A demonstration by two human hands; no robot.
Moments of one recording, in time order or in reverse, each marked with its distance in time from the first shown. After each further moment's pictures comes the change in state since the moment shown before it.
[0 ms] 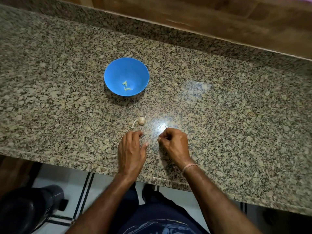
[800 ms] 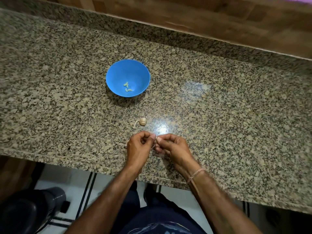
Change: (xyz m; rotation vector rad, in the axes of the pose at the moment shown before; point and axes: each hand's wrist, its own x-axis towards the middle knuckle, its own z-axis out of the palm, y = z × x) left_hand 0.017 0.033 -0.029 -0.783 -0.251 -0.410; right_hand -0.022 -0.019 -0.010 0.985 -0.247 0.521
